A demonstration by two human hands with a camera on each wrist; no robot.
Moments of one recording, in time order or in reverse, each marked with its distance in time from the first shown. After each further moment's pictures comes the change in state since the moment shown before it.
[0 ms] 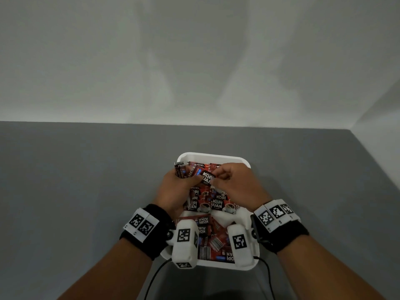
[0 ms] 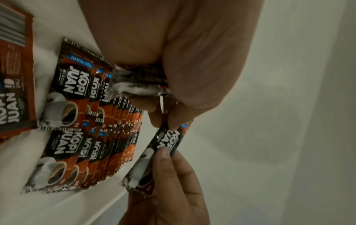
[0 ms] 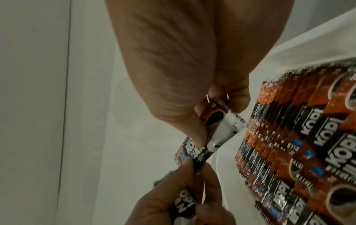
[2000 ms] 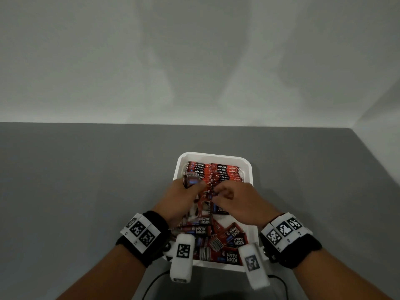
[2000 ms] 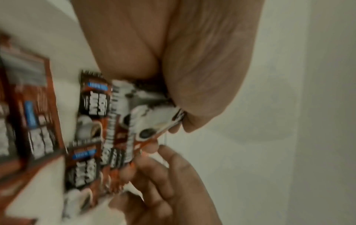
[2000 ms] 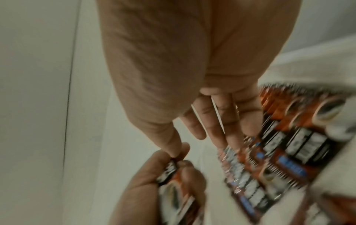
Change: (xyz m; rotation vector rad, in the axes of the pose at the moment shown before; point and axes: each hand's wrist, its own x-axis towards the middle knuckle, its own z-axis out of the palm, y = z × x) left_hand -0.008 -0.009 -0.006 0.333 -0.221 0.012; right_hand -0.026 0.018 -0.001 -0.166 -0.204 0.010
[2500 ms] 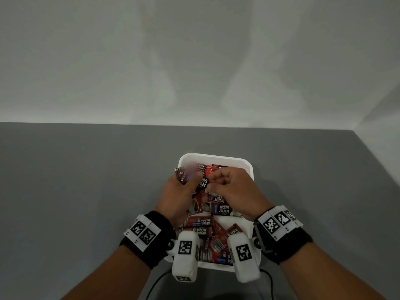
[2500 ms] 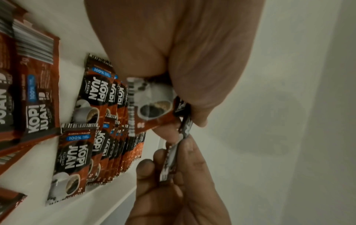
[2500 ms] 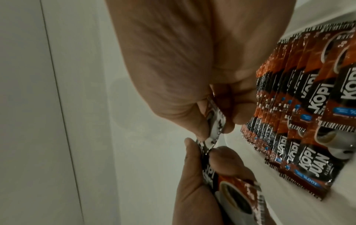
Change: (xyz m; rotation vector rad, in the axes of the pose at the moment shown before) left_hand -0.006 0.011 0.008 -0.361 0.140 0.072; right_hand 0.013 -0.029 0.005 0.383 0.154 0.025
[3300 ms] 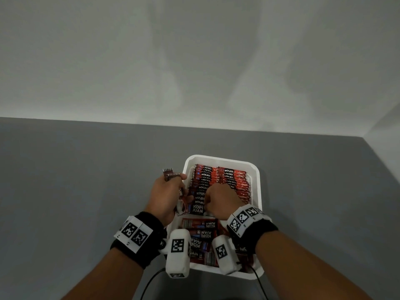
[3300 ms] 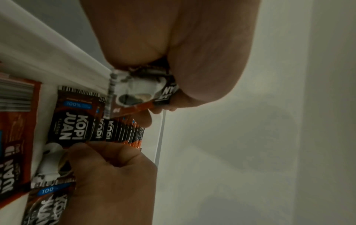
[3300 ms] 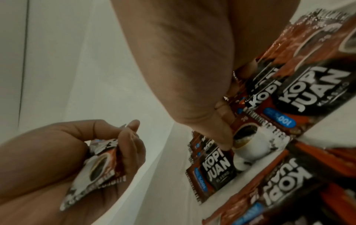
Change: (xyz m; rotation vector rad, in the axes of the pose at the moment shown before) left_hand 0.007 0.009 -0.027 0.013 0.310 -0.108; right_hand 0.038 0.034 0.042 -0.829 -0.266 0.005
